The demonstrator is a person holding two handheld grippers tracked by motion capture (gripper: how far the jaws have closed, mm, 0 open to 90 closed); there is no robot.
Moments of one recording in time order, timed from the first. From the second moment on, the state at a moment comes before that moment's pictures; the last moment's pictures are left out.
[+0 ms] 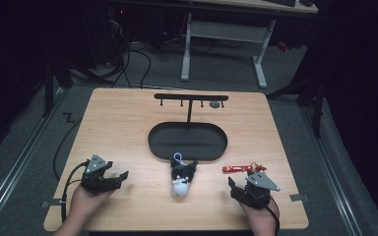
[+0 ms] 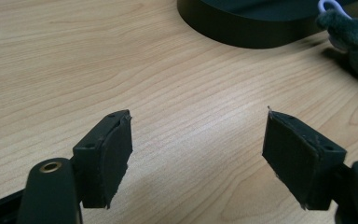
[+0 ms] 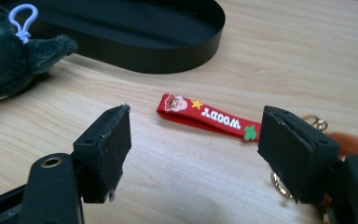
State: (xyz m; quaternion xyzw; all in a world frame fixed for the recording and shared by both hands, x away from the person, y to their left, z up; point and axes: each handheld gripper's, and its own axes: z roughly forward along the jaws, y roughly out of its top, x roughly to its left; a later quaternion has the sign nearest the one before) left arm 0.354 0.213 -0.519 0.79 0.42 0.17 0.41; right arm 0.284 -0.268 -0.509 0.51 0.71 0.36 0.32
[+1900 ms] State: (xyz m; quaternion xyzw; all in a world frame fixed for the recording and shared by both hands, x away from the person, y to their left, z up) left arm 0.343 0.185 -0.517 0.81 0.34 0.20 0.43; right arm 0.295 -0.251 -0.502 0.51 0.74 0.35 0.26
